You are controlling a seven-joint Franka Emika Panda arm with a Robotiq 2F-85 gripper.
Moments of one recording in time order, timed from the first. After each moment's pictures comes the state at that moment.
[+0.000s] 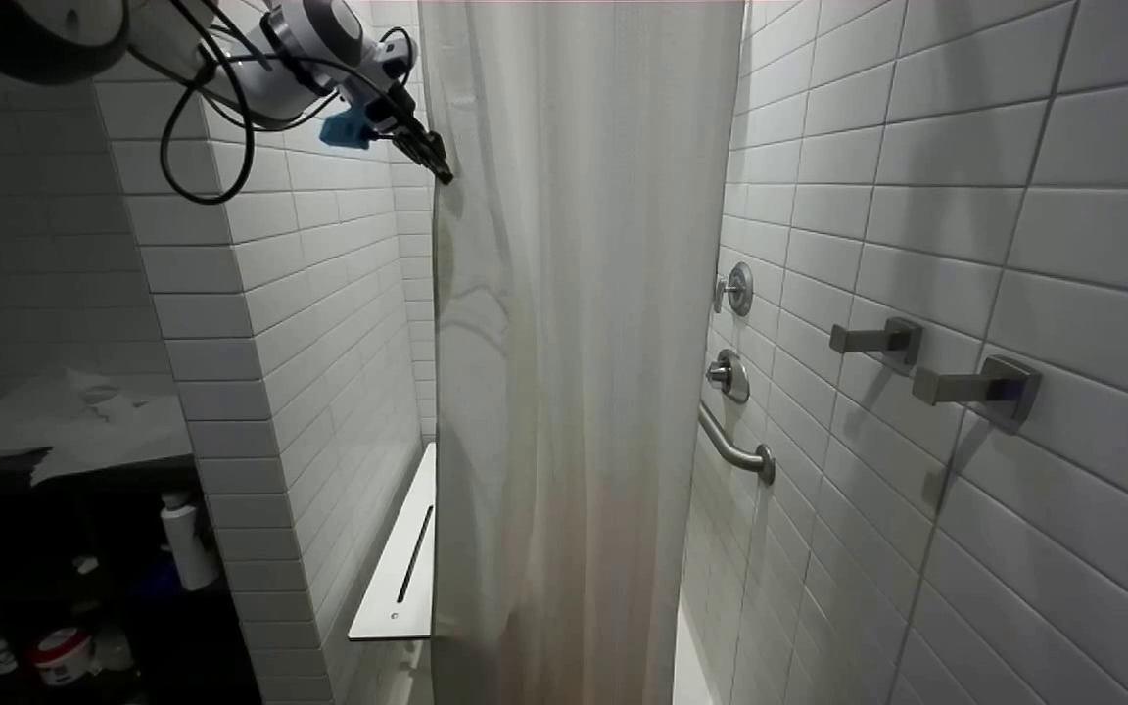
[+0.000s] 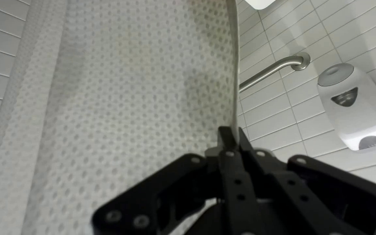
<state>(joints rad) 0.02 0.39 0.02 -1.24 -0.52 2.25 0.91</state>
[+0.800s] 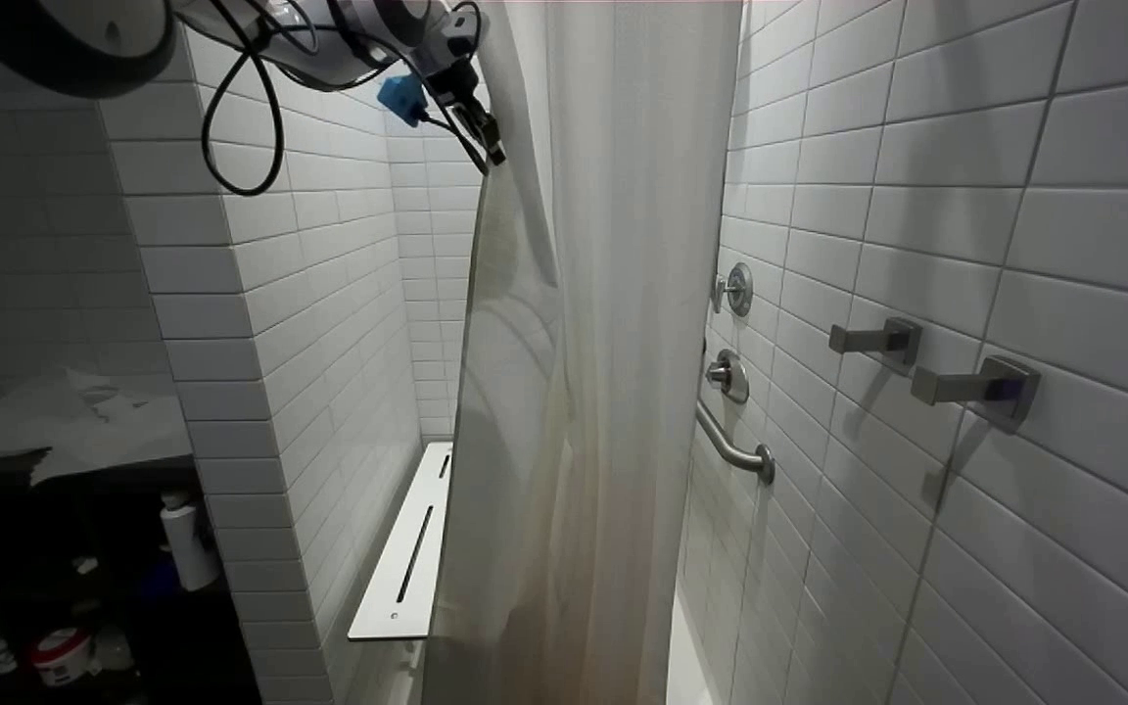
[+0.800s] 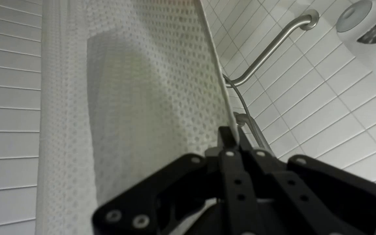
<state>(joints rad) -0.13 0.43 0.02 -1.11 -0.29 2.23 0.91</state>
